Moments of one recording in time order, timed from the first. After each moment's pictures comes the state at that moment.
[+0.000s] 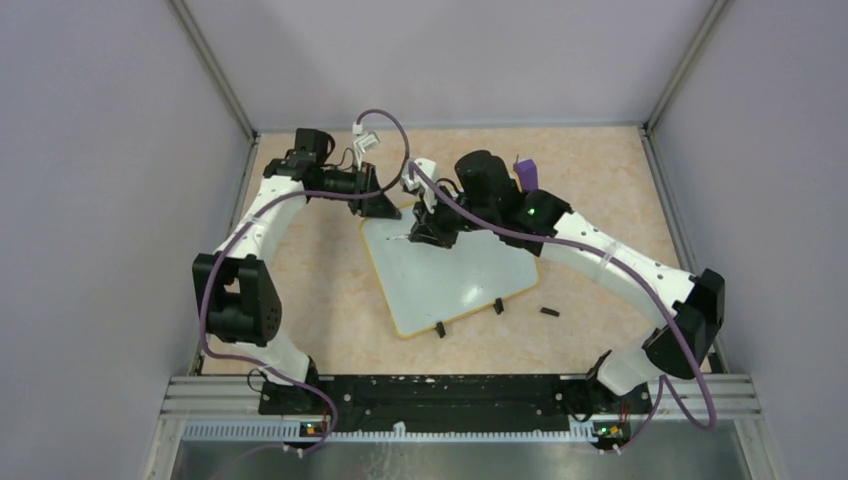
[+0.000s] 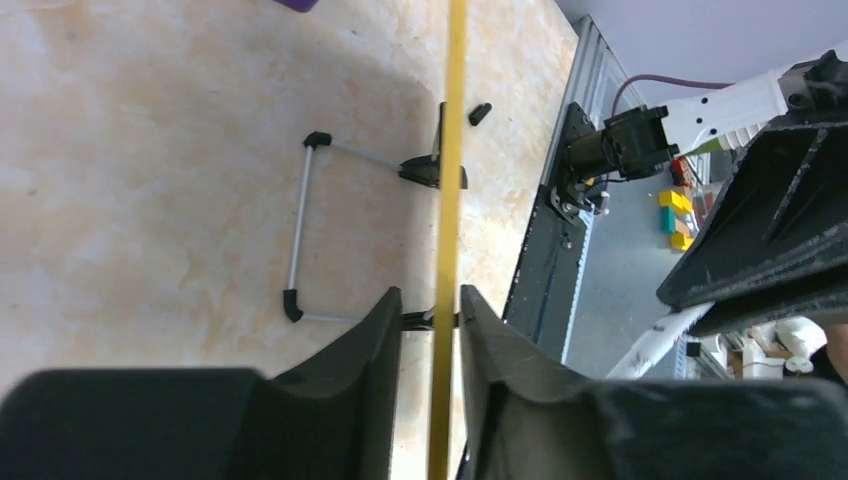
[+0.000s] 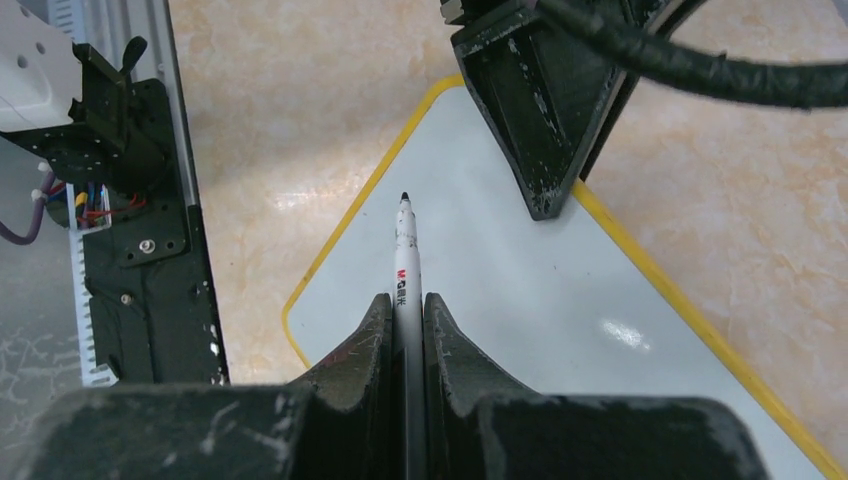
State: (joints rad) left arm -0.14 1.65 1.43 -0.76 1.16 0.19; right arm 0.89 1.50 1.48 -0.48 -0.38 -0.20
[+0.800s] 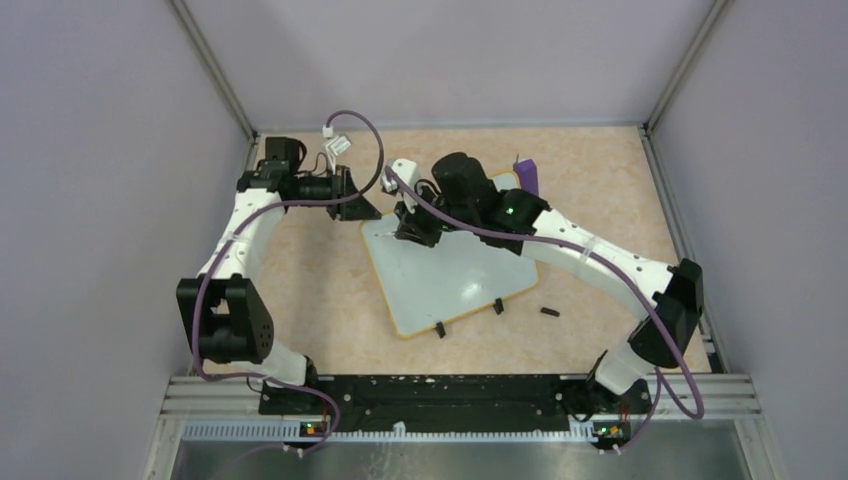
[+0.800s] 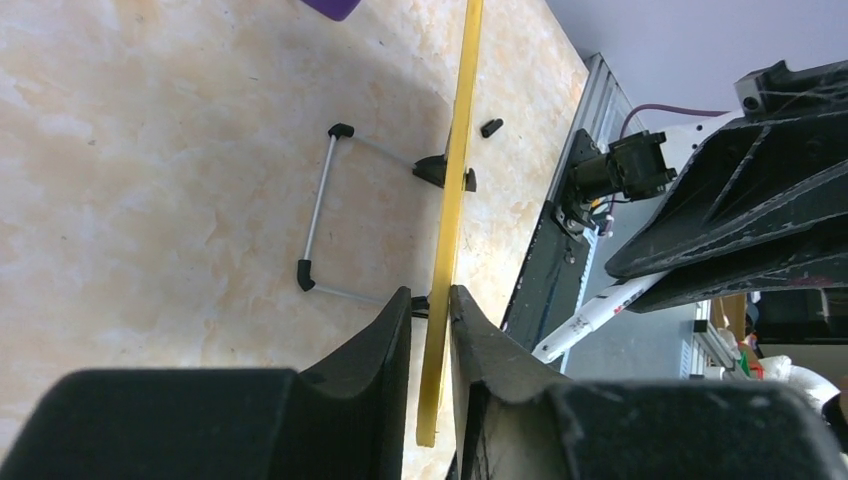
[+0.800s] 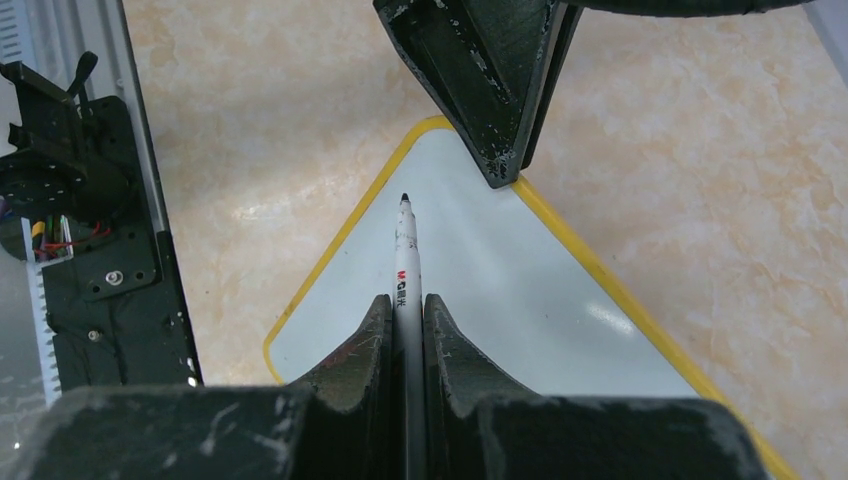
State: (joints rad) left arm -0.01 1.53 1.34 -0.78 1.17 0.19; right arm 0.95 1.58 1.56 -0.48 -0.26 -0.19
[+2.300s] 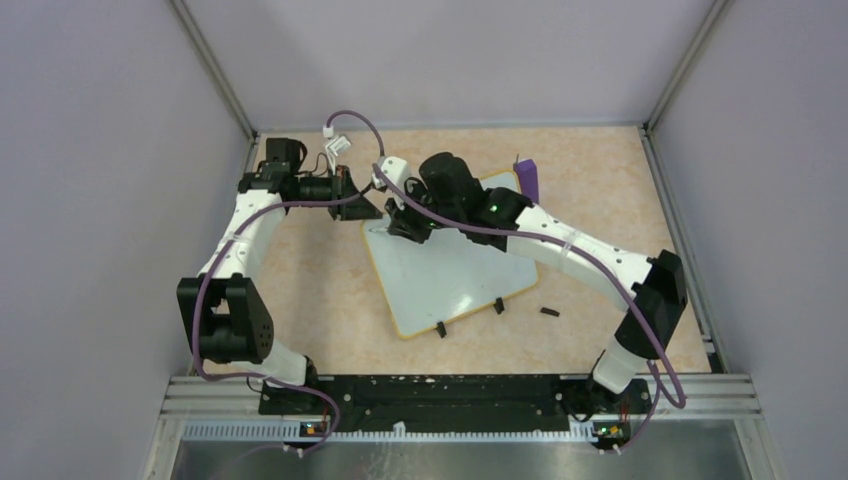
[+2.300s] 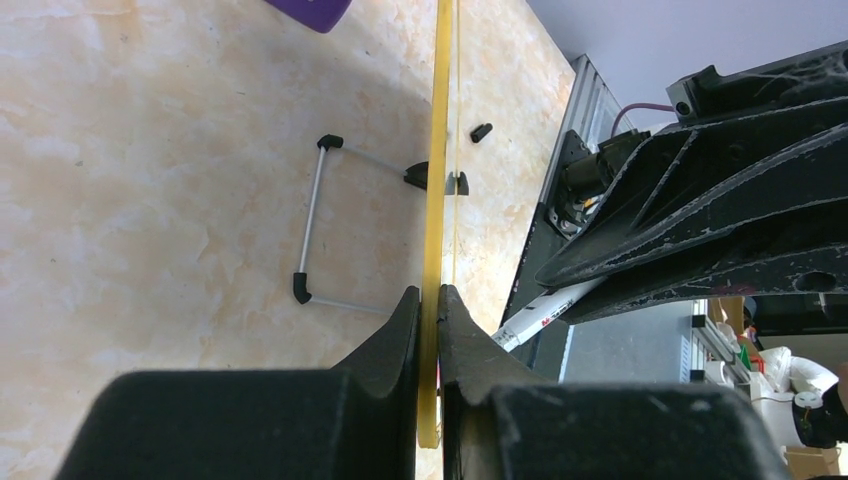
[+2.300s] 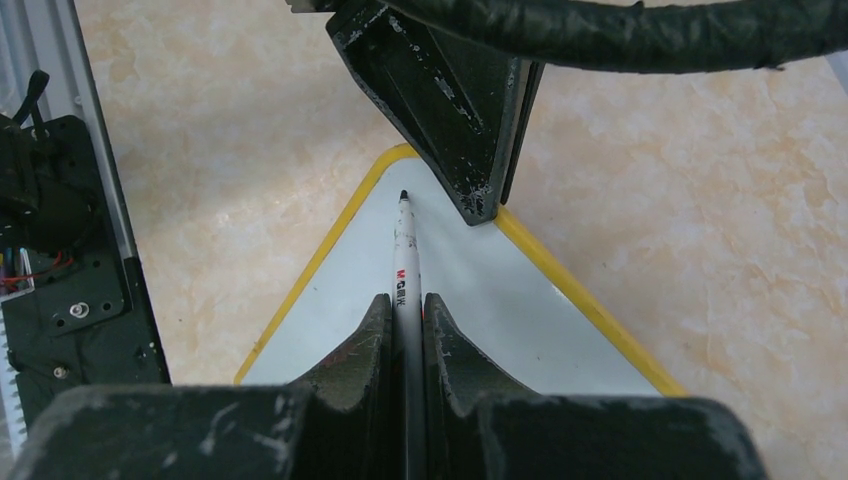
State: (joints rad) left arm -0.01 1.53 1.32 -0.74 1.21 0.19; right arm 0.95 1.67 1.60 -0.45 -0.21 -0.17
